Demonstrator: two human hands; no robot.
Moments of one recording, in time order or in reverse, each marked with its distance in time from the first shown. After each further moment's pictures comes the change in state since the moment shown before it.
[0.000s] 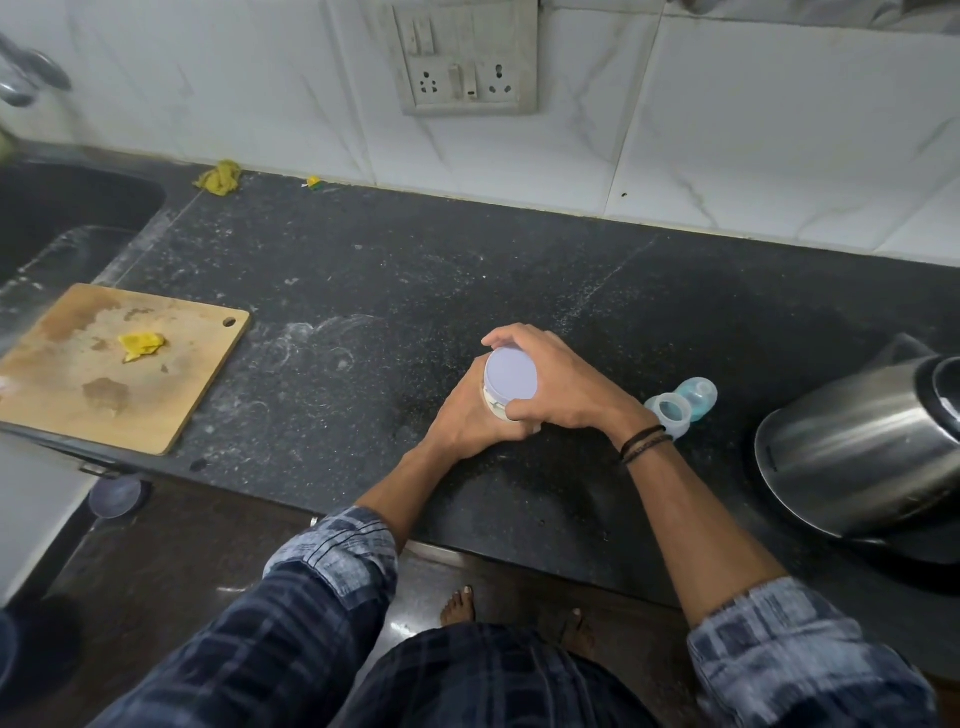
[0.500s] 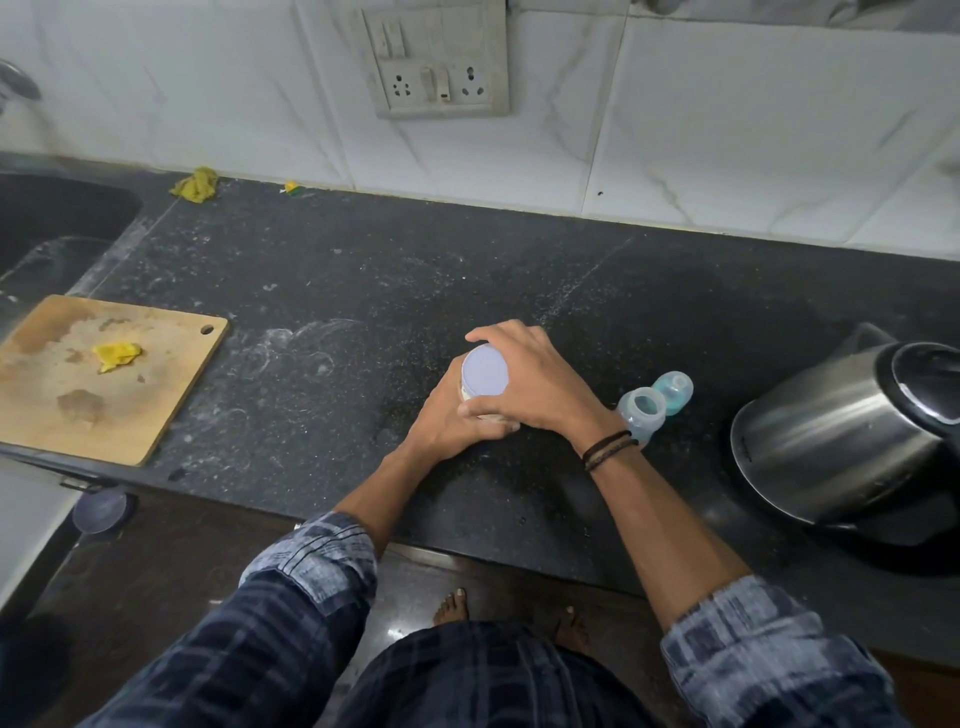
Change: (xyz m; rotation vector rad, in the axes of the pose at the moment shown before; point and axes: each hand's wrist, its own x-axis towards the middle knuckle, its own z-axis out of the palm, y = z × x) left_hand -0.007 0.013 0.001 0.026 0.009 -0.023; right_hand 0.000 -0.002 0.012 -0.211 0.158 0.020
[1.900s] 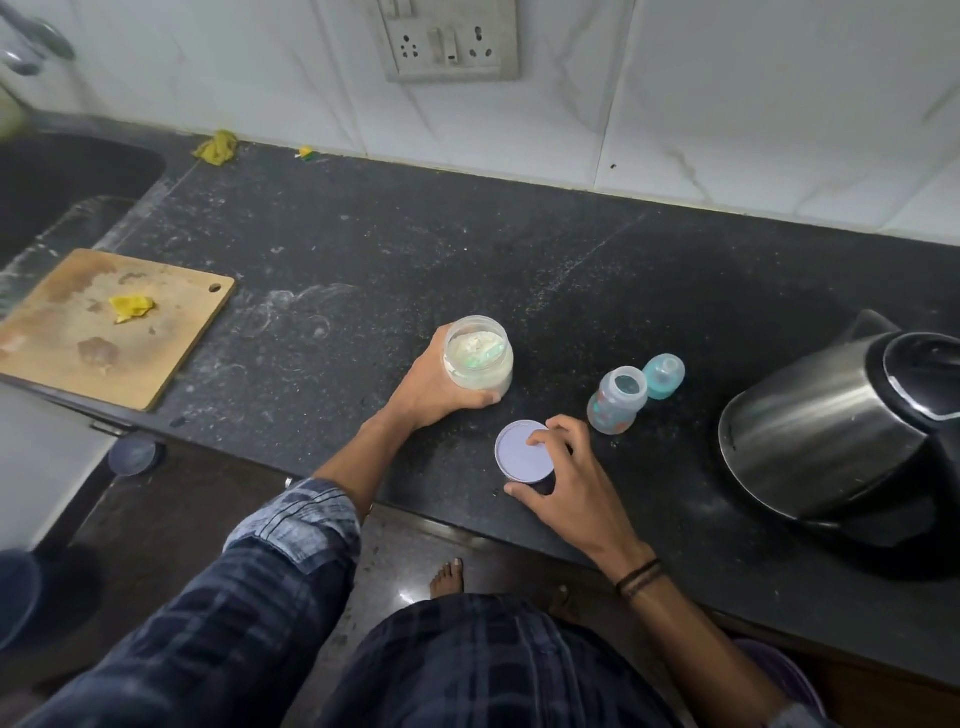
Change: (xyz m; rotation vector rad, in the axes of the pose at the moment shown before) left_hand -0.002 -0.020 0.006 0.149 0.083 -0.242; right_hand -0.145 0.082 0.064 0.080 0.163 0.012
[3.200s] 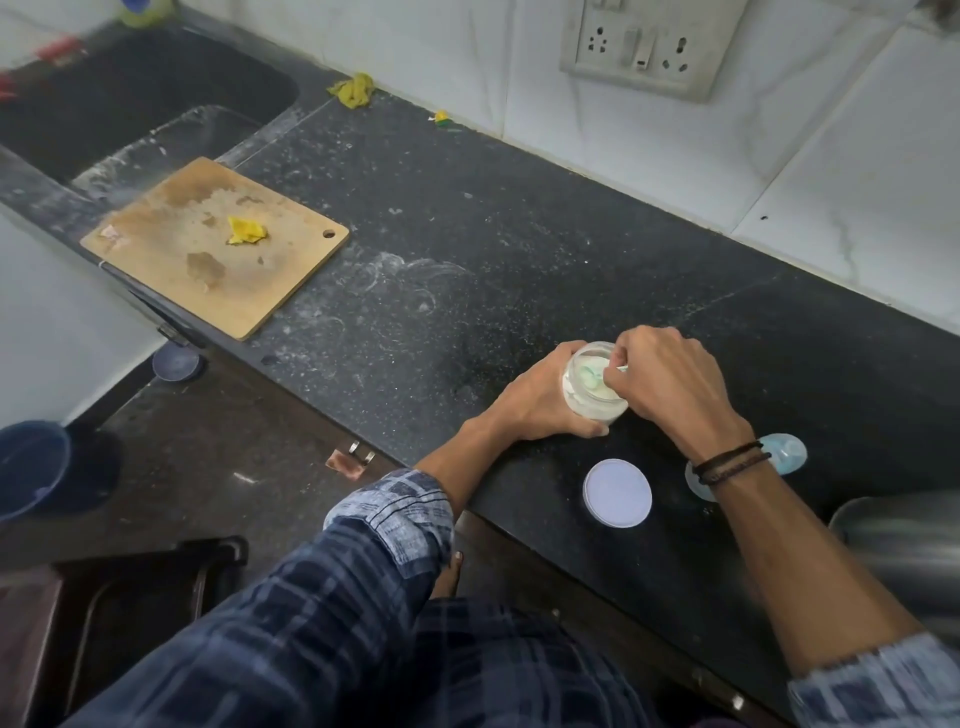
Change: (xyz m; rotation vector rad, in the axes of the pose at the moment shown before) left_hand 0.020 -0.024 0.005 -0.146 -0.071 0.047; right_hand 0.168 -0.129 -0.058 -0.674 -0.257 0.092
